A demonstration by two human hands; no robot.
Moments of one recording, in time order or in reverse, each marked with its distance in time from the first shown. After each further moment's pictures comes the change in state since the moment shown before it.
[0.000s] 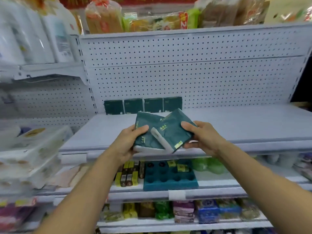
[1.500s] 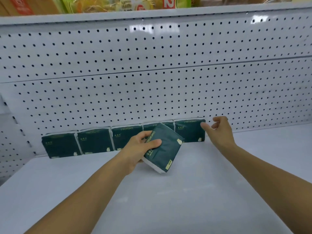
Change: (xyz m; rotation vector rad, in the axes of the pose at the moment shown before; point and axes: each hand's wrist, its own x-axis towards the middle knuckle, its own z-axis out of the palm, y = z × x) left_hand 0.317 -0.004 0.068 0.282 -0.172 -0.020; right_hand 0.329 0.030 -0.156 -0.537 0.632 -0.182
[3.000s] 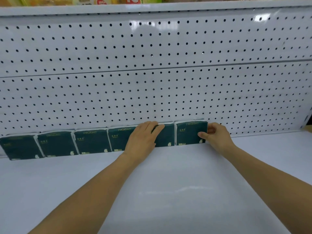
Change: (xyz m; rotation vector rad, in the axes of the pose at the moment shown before) left_hand 0.102 -0.017 0.103 1.544 0.317 0.830; right_hand 0.081 0.065 -0.075 0.002 -0.205 0.012
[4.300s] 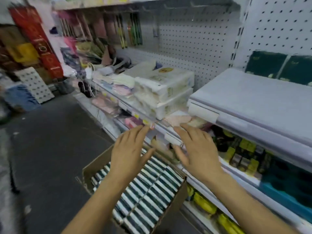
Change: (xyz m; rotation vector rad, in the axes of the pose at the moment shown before) left_hand -0.651 -0.088 -0.320 0.259 -0.220 -1.021; right_hand -0.568 -0.196 0.378 -0.246 -0.515 -1.282
